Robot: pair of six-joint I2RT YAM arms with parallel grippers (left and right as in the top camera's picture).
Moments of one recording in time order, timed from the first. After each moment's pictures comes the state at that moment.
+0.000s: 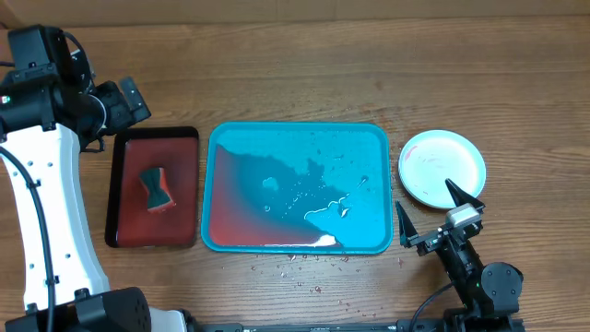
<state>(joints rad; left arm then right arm) 0.27 1.61 1.78 -1.29 0.06 -0.26 0.06 0.01 0.02 0.00 -0.32 -0.09</state>
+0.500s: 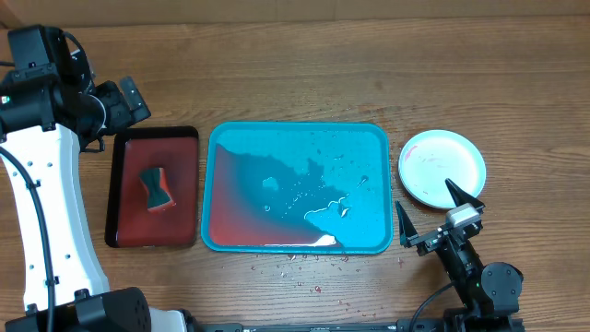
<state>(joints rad) 0.27 1.61 1.78 -1.29 0.06 -0.26 0.06 0.01 0.02 0.00 -0.32 -0.09</state>
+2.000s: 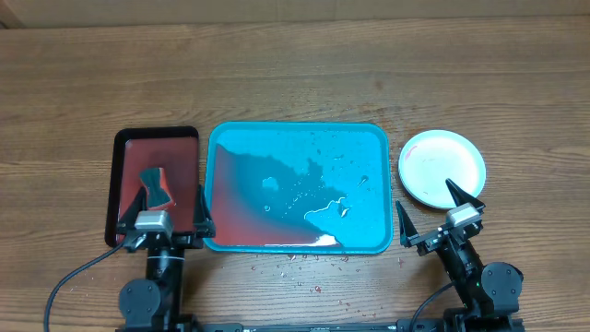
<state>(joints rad) 0.03 0.02 0.07 0.00 0.03 -0.10 0.06 0.01 0.02 -0.01 -0.32 -0.09</state>
